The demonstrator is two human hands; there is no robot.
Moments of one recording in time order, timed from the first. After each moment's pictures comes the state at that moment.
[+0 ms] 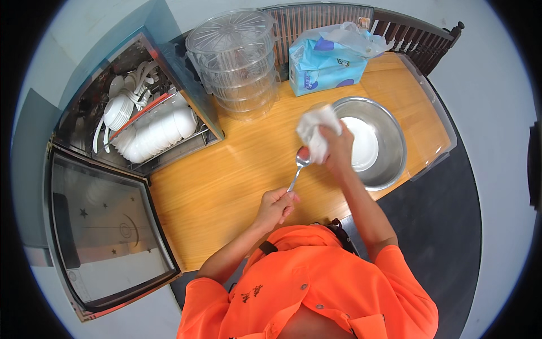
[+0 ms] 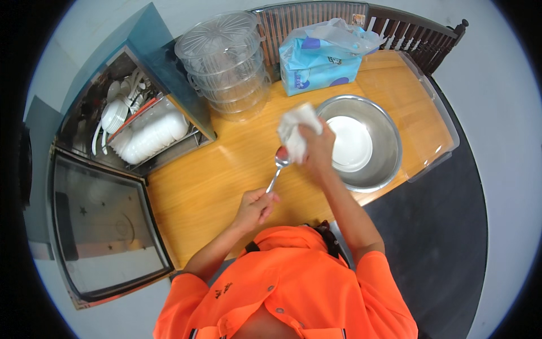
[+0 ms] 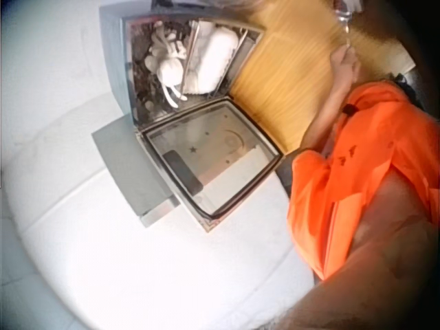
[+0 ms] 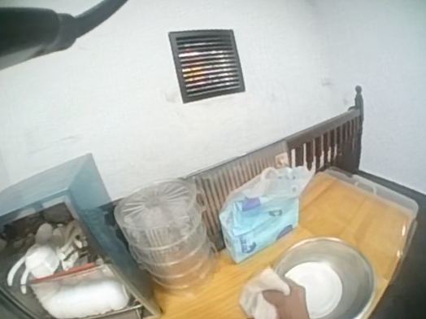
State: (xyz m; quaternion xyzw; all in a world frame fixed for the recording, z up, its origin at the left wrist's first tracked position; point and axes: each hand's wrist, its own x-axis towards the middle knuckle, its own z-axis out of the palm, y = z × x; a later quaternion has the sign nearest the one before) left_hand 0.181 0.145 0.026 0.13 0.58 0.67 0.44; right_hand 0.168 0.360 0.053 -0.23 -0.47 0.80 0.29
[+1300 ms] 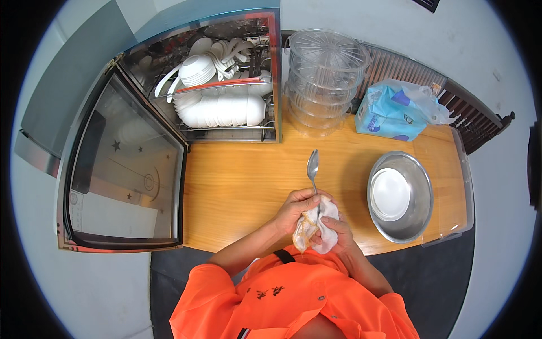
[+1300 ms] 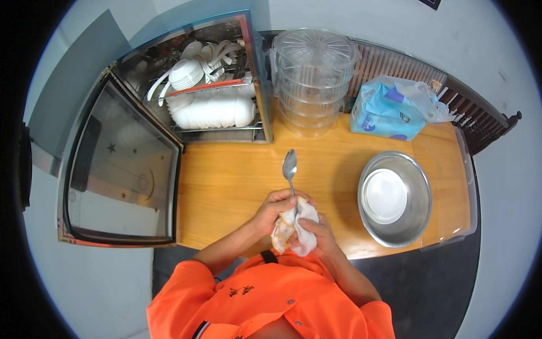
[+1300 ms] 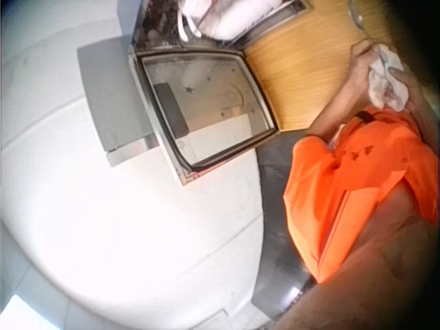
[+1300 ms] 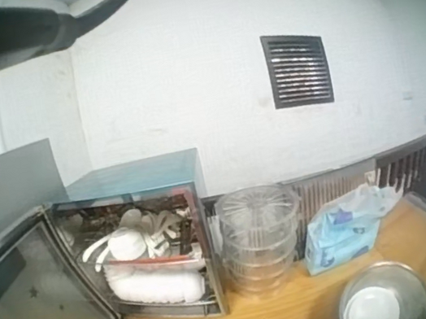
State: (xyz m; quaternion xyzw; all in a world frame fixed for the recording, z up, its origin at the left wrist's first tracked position) left_hand 0.156 0.121 0.051 0.09 0.34 0.86 0.36; right_hand 0.236 0.266 0.036 -0.06 -0.26 0.94 -0.19
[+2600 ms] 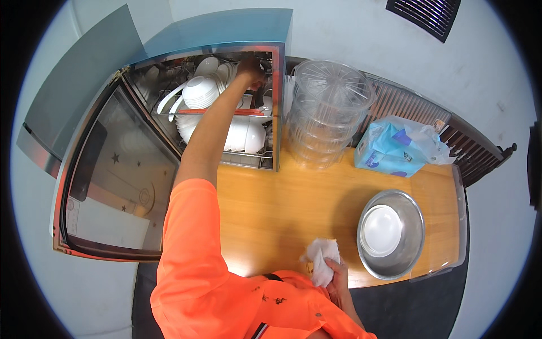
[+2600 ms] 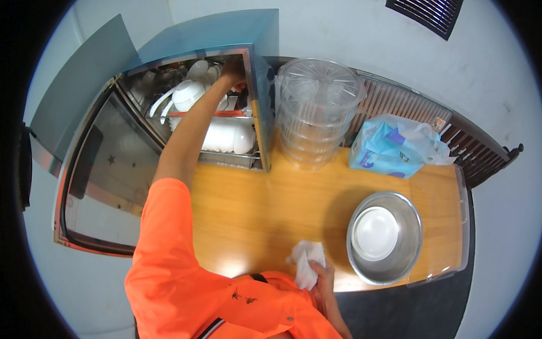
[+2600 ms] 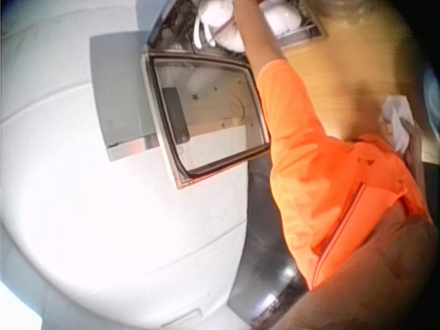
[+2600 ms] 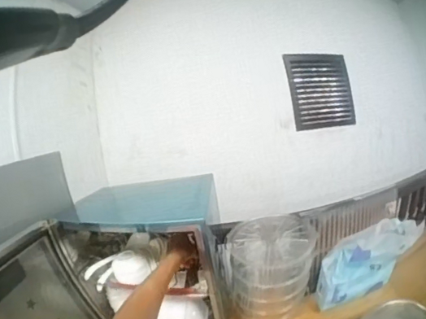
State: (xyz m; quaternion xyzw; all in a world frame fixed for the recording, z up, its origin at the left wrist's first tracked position) left_hand -0.242 0.071 0.190 0.08 0.95 0.31 -0.04; right_hand 0.265 0.296 0.010 -0.28 -0.33 0.90 -0.03
